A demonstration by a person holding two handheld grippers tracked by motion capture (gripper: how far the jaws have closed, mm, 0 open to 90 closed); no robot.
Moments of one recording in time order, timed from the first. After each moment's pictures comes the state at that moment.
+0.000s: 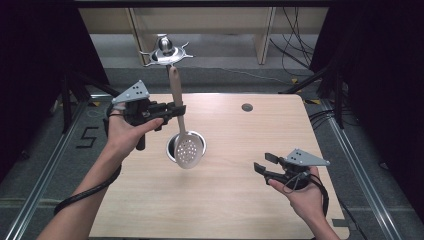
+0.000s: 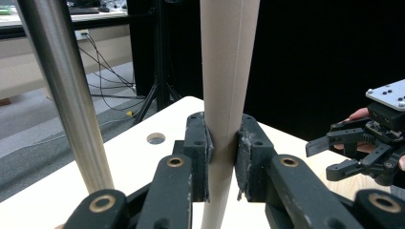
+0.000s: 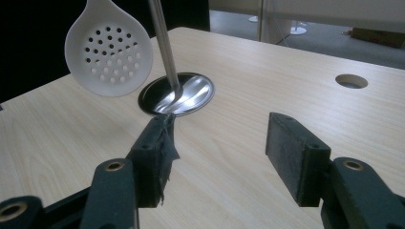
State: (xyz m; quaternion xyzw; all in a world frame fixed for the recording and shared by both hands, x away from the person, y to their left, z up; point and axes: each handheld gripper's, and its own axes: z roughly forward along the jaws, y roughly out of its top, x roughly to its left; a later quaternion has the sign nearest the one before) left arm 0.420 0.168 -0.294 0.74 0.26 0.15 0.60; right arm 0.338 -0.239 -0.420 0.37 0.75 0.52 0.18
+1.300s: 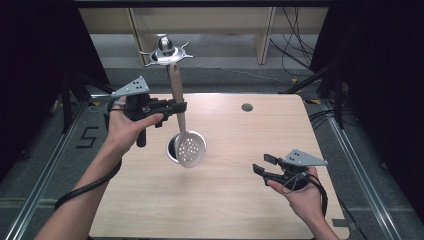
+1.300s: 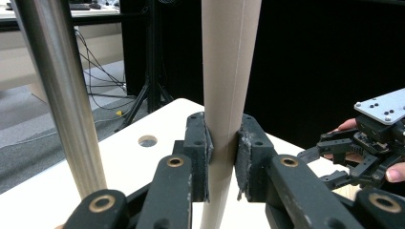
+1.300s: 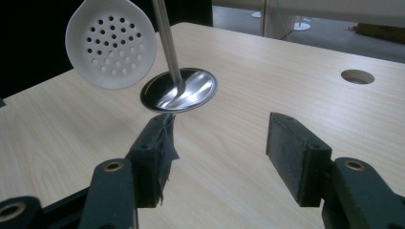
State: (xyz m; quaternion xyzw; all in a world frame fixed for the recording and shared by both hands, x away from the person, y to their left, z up) left arm 0.429 0.168 -0.291 0.74 0.26 0.12 0.61; right arm 0.339 -0.237 -0.423 0.36 0.75 0.52 0.18
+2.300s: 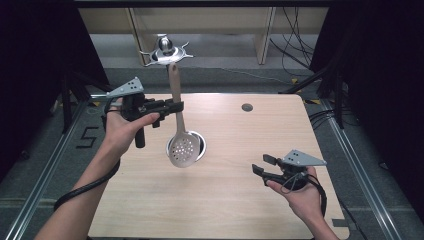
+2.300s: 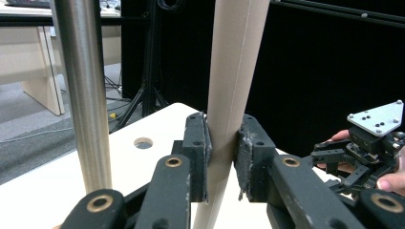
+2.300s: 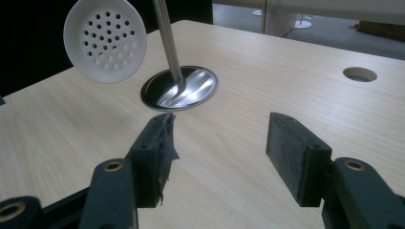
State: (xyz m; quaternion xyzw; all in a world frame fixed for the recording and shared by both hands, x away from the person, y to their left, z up) left arm 0.433 0.177 -0.297 0.72 0.27 0.10 0.63; right arm 0.339 -0.235 -0.425 0.37 0.75 0.52 0.16
